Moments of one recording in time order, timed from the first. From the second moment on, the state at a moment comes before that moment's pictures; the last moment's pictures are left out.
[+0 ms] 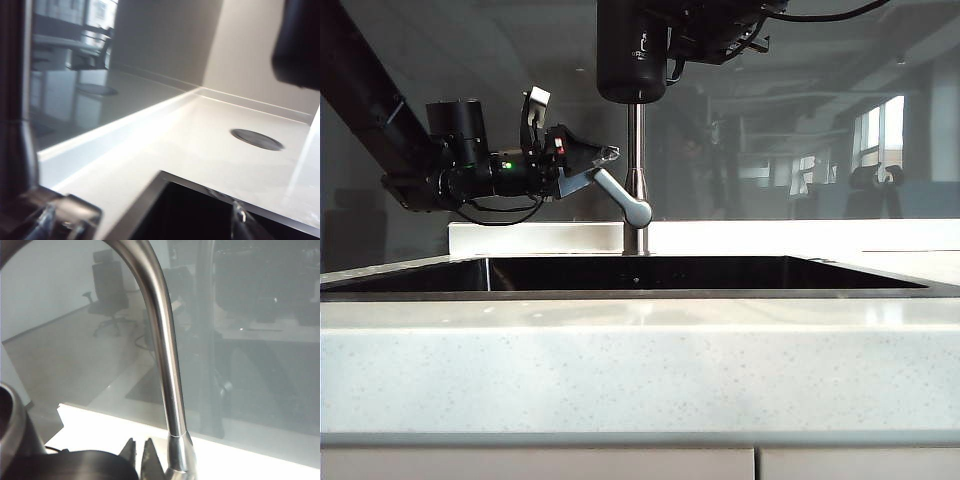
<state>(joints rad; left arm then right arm) -0.16 2.46 1.87 0.93 1.03 -0.42 0.39 1.93 1.74 0.22 0.00 0.12</state>
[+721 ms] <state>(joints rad) -0.16 2.46 1.87 0.80 0.78 -0.21 0.39 1.93 1.74 0.21 0.00 0.12</state>
